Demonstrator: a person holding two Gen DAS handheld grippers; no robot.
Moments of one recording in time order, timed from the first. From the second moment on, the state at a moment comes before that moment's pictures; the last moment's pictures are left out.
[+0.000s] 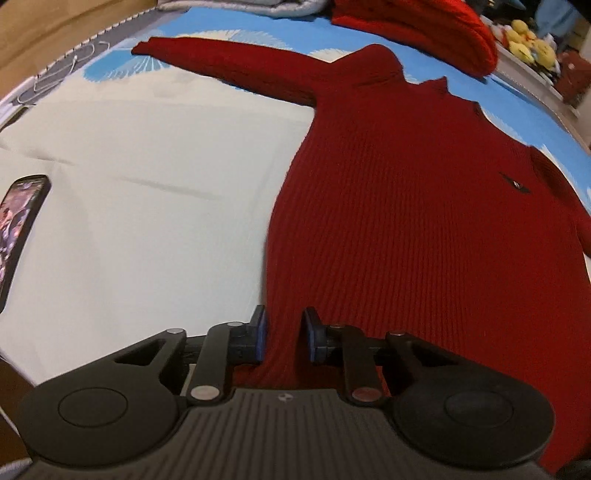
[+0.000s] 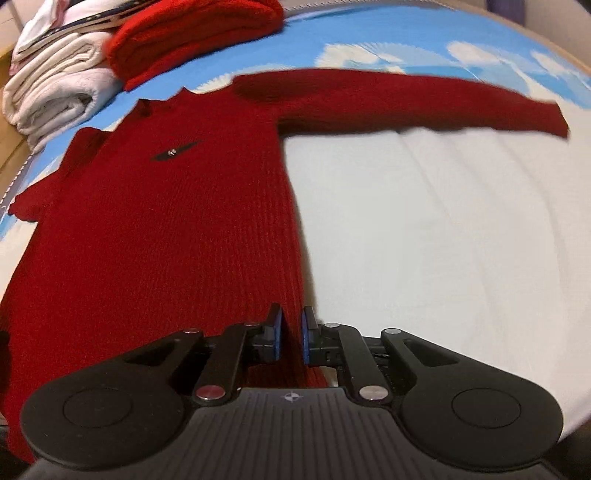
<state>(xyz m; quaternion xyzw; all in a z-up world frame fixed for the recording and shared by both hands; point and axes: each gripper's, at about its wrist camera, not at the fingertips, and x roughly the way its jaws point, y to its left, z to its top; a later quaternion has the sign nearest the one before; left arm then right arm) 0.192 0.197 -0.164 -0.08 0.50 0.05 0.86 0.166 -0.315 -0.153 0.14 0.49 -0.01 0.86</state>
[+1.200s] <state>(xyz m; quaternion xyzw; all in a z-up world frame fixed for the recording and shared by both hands) 0.212 0.136 -0.097 -0.05 0.43 0.04 0.90 0.168 -0.354 -0.138 0.23 0.40 -0.13 0.88</state>
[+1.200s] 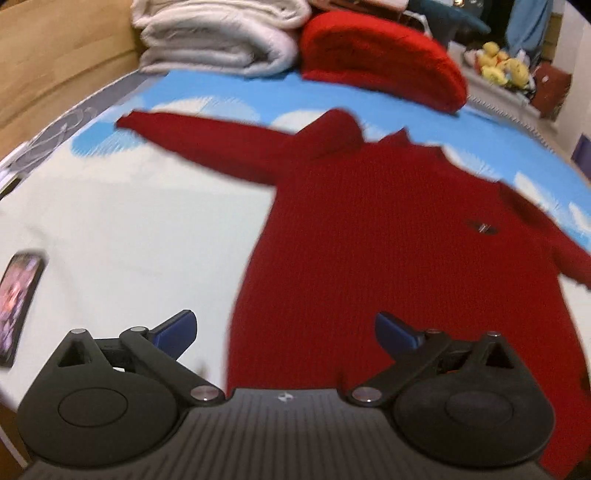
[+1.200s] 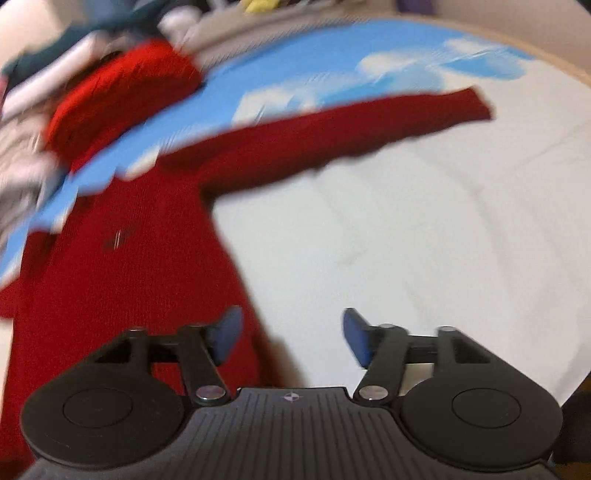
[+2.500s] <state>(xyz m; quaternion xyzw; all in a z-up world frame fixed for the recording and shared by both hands) 0.345 0.147 -0.130 -0.10 0.45 0.15 0.87 0.319 -0.472 -0.117 0.25 0.18 -0.28 0.91</state>
